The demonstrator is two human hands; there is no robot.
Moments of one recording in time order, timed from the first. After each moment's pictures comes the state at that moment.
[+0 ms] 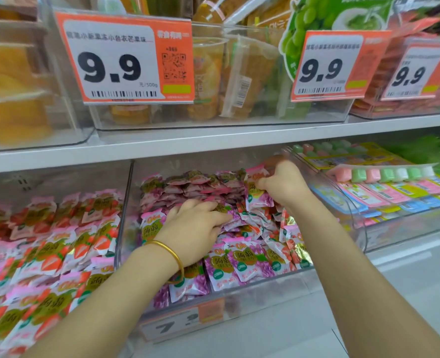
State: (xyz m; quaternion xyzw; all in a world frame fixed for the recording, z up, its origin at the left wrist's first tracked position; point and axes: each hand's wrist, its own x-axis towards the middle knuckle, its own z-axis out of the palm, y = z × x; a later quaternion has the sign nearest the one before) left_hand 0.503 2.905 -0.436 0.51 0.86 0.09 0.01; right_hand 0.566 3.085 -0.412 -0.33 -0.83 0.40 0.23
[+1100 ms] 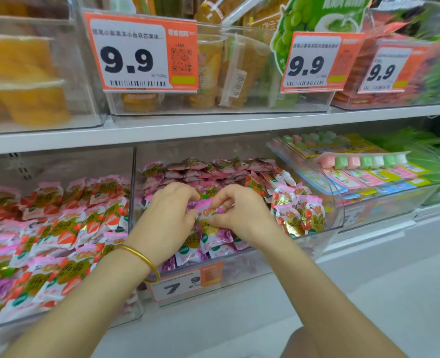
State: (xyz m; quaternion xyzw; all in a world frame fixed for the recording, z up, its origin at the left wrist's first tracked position) left_hand 0.516 2.857 -0.431 0.46 0.84 0.27 -0.07; right_hand 0.606 2.985 -0.434 -0.21 -0.87 0.42 0.16
